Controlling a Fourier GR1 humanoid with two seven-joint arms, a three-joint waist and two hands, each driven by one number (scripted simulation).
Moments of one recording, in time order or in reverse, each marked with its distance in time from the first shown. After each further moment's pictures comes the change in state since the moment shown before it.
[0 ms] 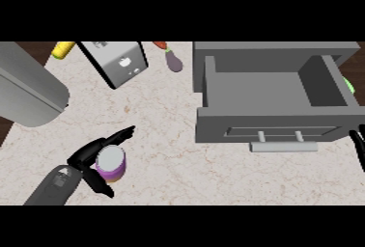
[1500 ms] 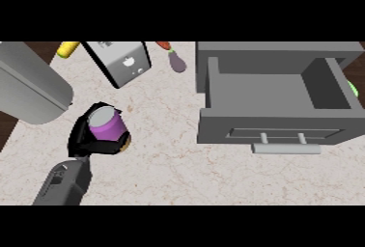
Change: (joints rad) left arm 0.084 -0.172 0.309 -0.377 0.414 0.461 0.399; right arm 0.081 0.024 -0.050 -0.050 -0.053 0.029 -0.027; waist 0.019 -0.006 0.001
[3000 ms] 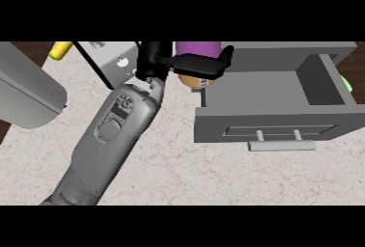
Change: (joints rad) left arm -0.634 -0.150 -0.273 -0.261 -0.145 0.479 0.684; right arm -0.036 -0.004 -0.012 -0.006 0.002 0.001 0.021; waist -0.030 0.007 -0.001
